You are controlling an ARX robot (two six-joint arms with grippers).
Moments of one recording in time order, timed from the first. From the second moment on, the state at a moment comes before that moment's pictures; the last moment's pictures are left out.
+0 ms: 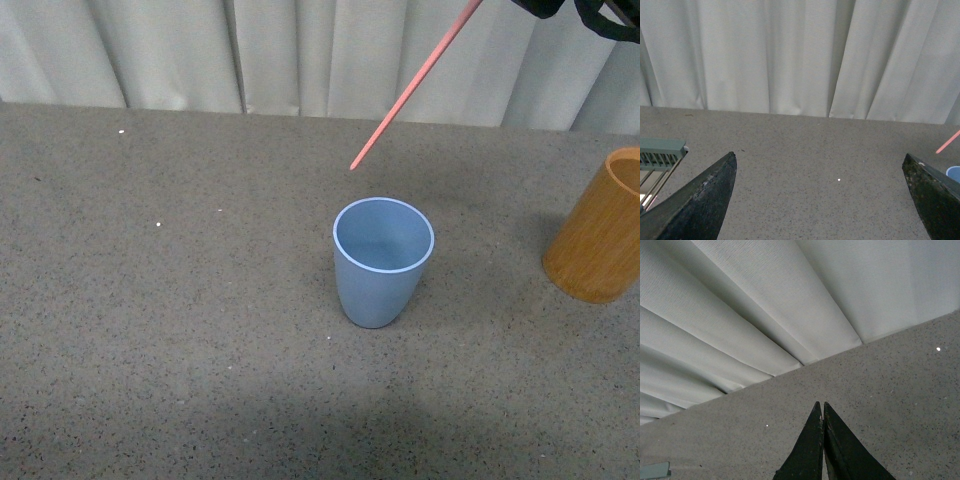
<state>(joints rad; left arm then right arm) 0.00 0.00 0.02 0.00 0.00 0.00 0.33 1.81 1.10 0.32 0.10 0.69</state>
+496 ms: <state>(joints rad) 0.00 0.00 0.02 0.00 0.00 0.00 0.34 1.83 1.10 0.32 0.10 0.69</state>
